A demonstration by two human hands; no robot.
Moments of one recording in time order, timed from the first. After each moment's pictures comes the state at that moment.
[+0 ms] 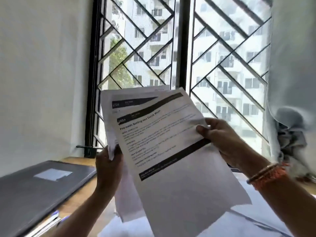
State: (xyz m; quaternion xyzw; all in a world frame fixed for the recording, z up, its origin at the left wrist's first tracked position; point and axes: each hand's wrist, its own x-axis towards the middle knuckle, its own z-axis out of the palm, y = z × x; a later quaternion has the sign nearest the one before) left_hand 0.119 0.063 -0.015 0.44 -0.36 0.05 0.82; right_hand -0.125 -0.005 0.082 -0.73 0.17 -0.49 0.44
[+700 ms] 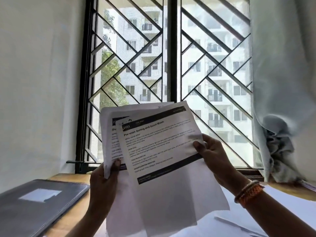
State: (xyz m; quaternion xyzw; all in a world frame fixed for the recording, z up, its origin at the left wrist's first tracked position) left_hand 0.118 0.061 -0.018 0.41 -0.42 0.05 0.80; right_hand -0.124 -0.024 0.056 -0.69 0.14 -0.58 0.41
